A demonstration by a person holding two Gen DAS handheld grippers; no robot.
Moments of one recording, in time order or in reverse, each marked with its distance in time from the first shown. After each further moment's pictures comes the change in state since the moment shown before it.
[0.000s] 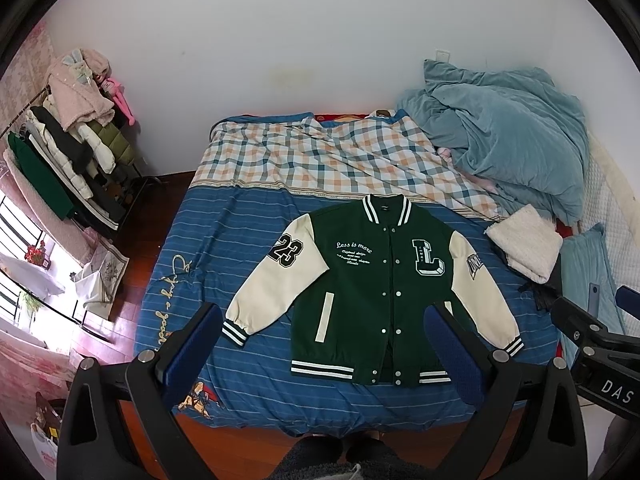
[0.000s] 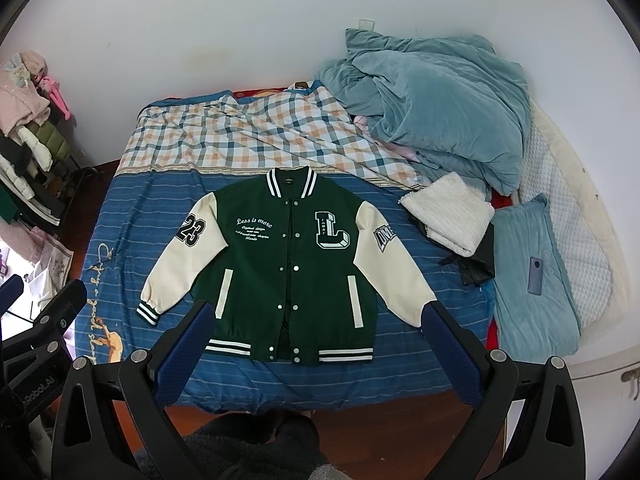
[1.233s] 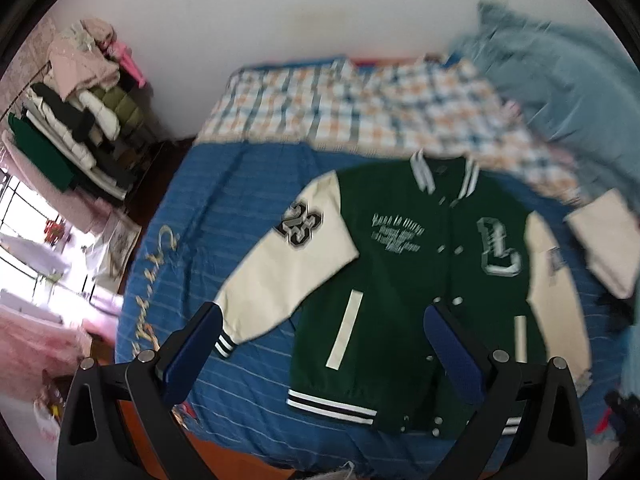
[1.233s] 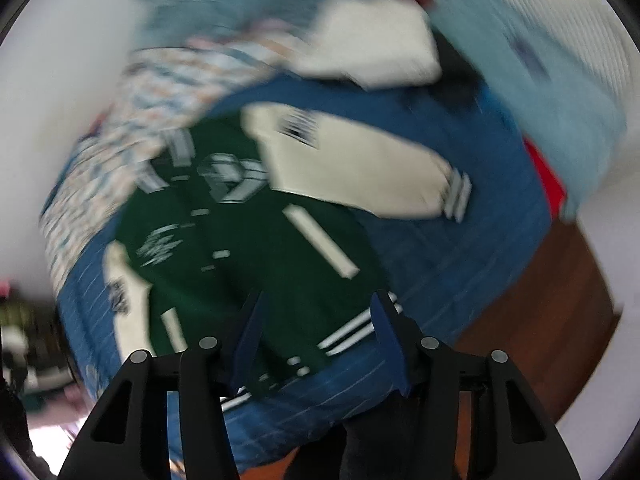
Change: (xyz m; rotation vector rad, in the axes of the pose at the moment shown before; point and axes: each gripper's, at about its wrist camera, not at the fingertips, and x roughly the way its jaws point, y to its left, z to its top) left arm 0.267 -0.054 0.008 -0.052 0.140 0.202; right arm 0.332 -0.176 -0.118 0.766 0.287 0.012
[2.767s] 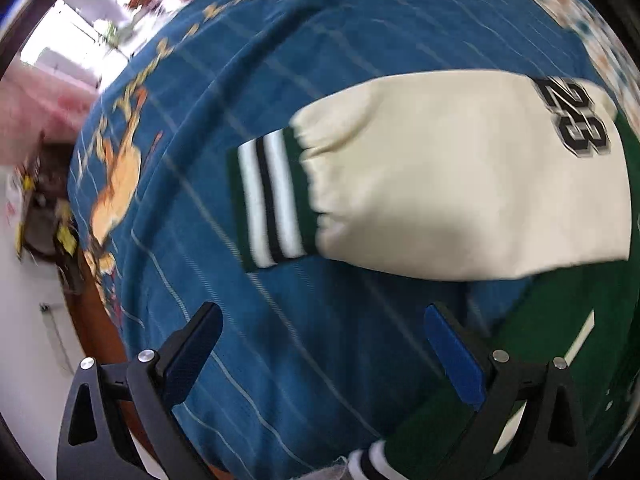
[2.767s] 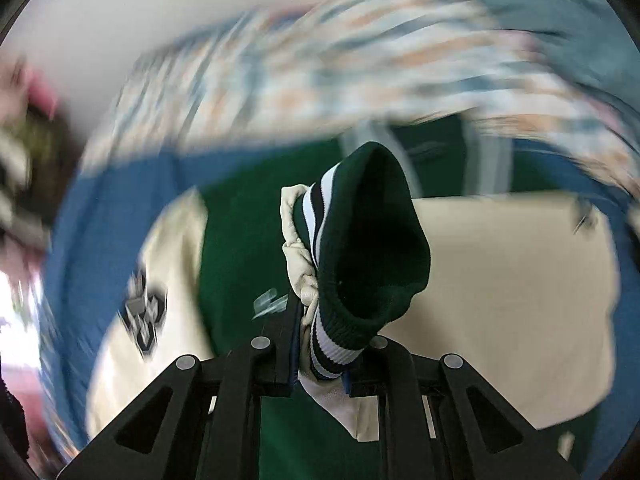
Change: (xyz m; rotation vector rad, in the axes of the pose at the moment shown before) left arm 0.316 0.209 -0.154 -0.683 0.454 0.128; right arm 0.325 0.422 0.000 -0.866 -0.050 0.184
